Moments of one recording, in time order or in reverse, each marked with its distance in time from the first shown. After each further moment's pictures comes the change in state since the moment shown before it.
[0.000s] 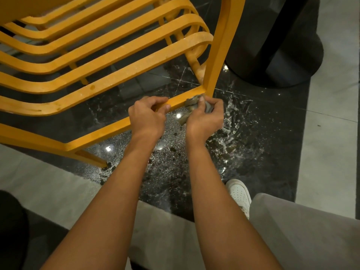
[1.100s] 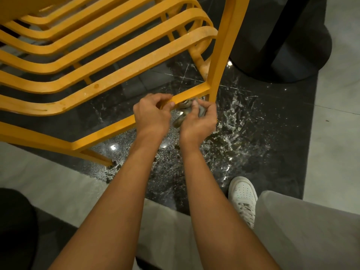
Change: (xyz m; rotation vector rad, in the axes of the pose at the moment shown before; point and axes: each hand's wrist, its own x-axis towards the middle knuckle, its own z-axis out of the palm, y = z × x) left_hand 0.005 -0.005 0.003 0.028 0.014 0.036; right_hand -0.026 0.011 0.004 0.067 -0.073 0.055
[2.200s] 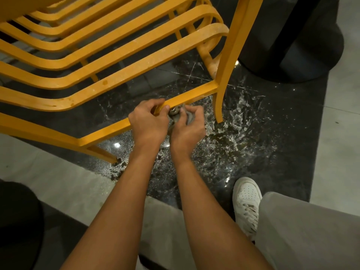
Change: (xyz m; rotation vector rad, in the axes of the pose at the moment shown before) left_hand -0.013 -0.021 -0.017 0.025 0.091 -0.063; right_hand -0.032 0.039 0.011 -0.038 -0.113 -0.197
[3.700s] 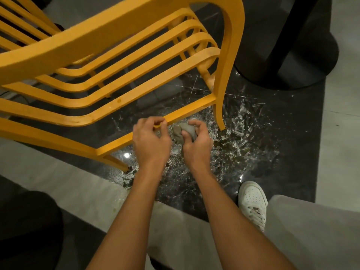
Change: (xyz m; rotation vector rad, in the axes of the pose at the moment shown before) left_hand -0.038 0.005 -0.027 0.115 0.066 0.086; right_hand 0.002 -0.028 -0.051 -0.221 -0.407 0.101
